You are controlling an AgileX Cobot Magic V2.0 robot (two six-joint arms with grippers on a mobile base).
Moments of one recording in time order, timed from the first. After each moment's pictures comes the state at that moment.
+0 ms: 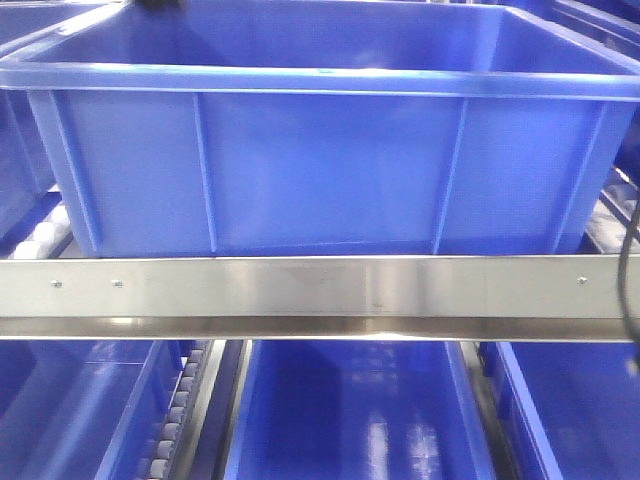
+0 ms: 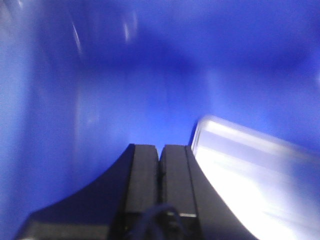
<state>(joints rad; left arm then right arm) -0.50 1.59 -1.38 0.59 0.33 -0.79 0.42 1.58 -1.37 -0.70 0.33 0.98</state>
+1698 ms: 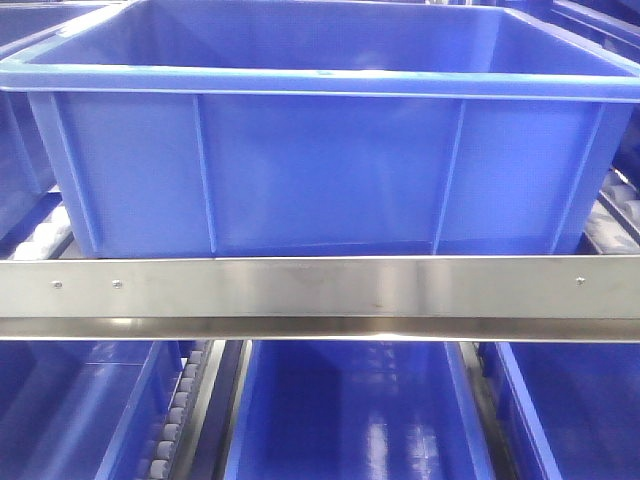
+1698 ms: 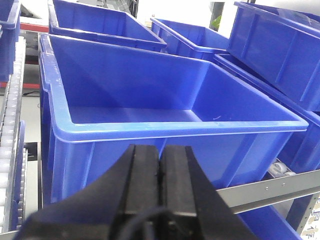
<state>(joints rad) -0.50 0.31 -0.21 0.62 -0.13 -0.79 0.42 0.22 -0.28 -0.92 0.03 0.97</state>
